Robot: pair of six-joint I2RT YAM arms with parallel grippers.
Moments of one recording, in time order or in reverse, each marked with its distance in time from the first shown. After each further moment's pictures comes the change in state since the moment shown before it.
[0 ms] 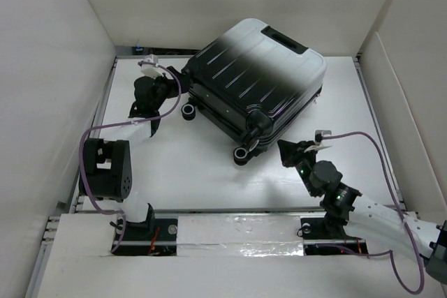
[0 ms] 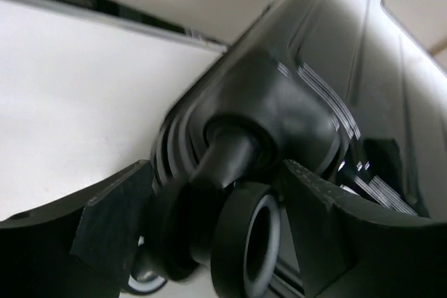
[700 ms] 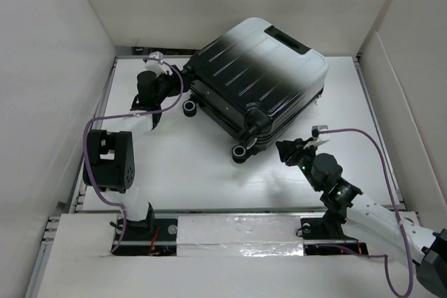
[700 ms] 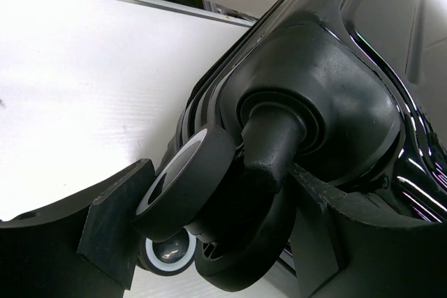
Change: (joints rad) left arm -0.005 0.087 0.087 -0.121 0.016 0.075; right arm -0.202 0.011 0.002 -0.096 -0.212 -0.033
